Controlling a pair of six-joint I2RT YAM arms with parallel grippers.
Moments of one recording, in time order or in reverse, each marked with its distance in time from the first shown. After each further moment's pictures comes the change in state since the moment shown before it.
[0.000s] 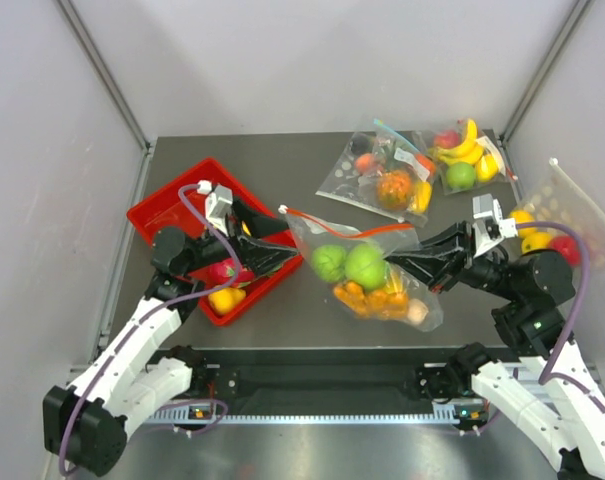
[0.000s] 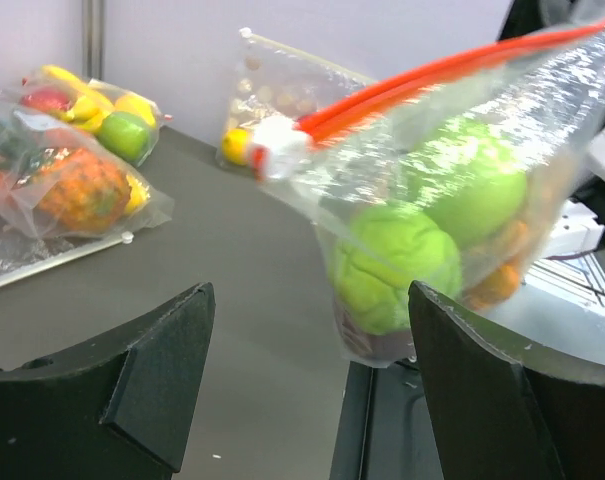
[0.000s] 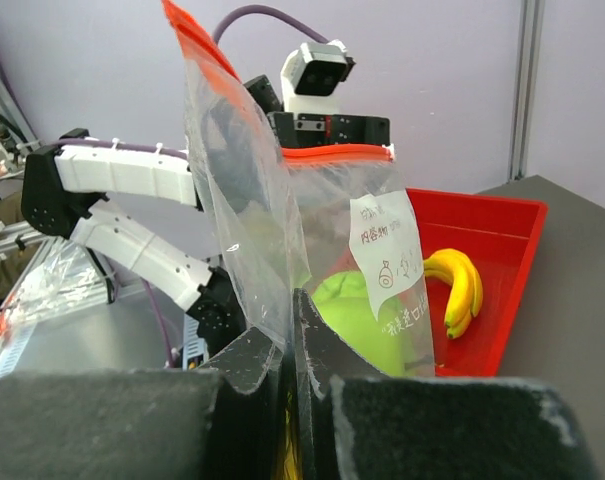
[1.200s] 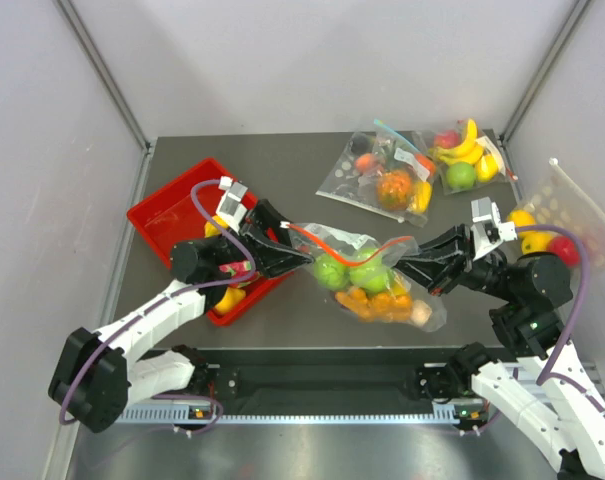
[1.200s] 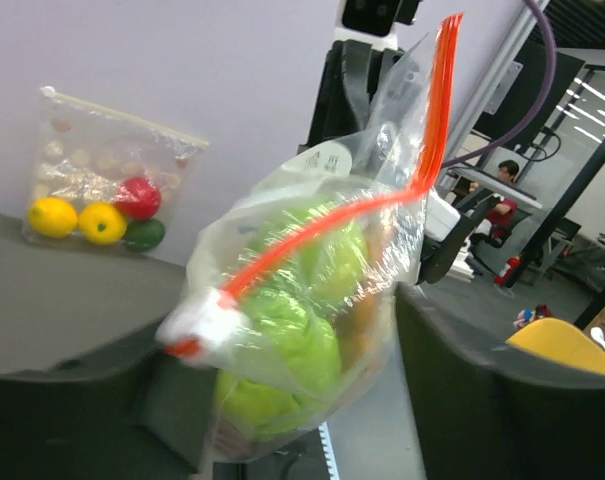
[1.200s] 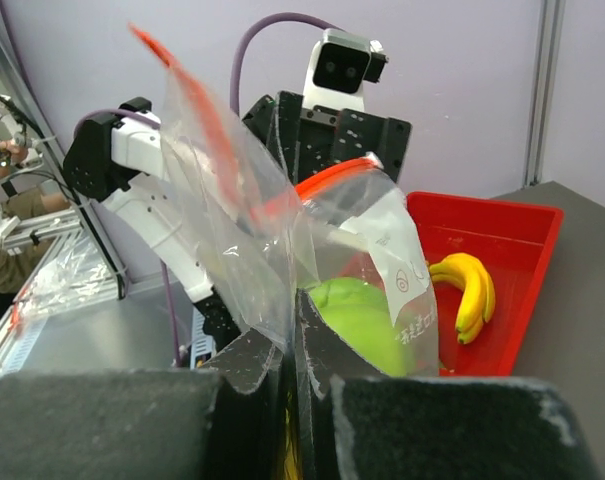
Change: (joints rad) left arm -0.158 0.229 -0.037 0.705 0.022 -0.505; right arm 0.000 -0.010 -0.027 0.047 -0.027 0.025
